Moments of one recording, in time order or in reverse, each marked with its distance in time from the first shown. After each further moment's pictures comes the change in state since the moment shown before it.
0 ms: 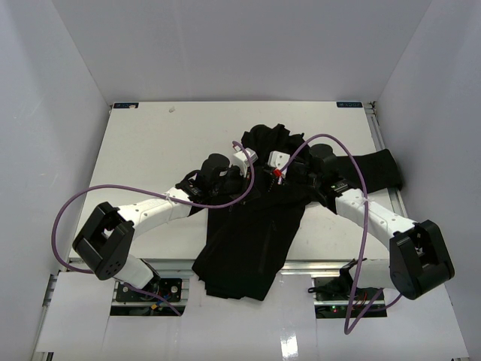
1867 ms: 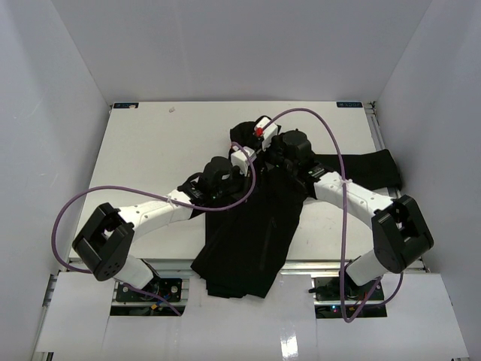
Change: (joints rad) left arm -0.035 -0.006 -0.010 0.025 -0.192 0.002; right arm 0.131 0.196 0.240 -0.017 0.434 0.538
